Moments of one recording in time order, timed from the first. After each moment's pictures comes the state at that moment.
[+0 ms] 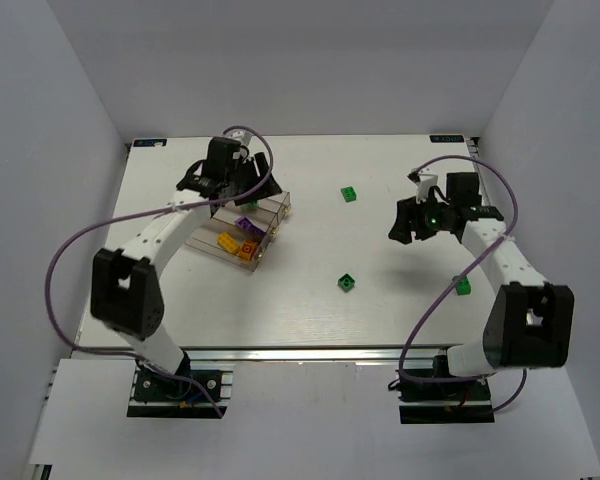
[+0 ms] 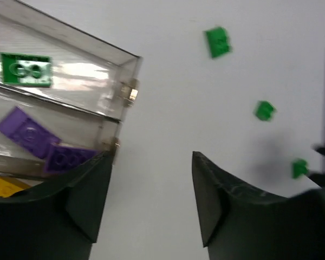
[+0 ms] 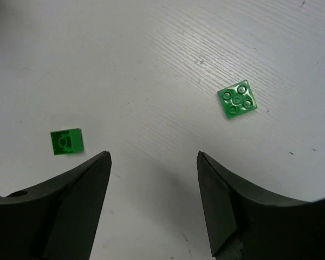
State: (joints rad) left arm -0.36 1.73 1.45 -0.42 0.13 -0.52; right arm 0.03 1.38 1.00 -0.49 -0.58 -0.25
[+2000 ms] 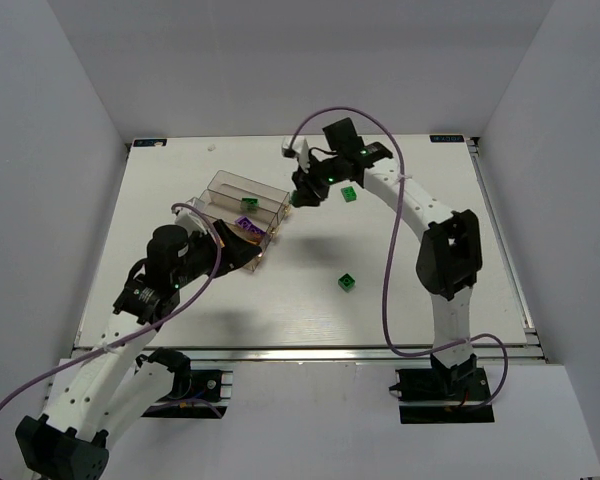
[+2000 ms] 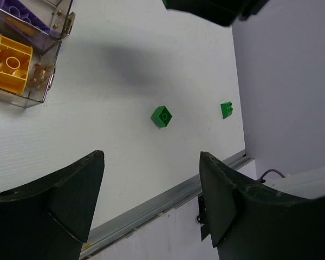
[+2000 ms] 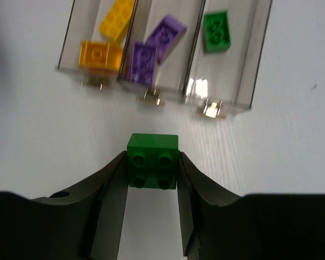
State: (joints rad) left arm -0.38 0.77 0.71 -0.35 0.28 -0.77; right arm 0.52 2.01 1.85 -0.74 -0.70 -0.64
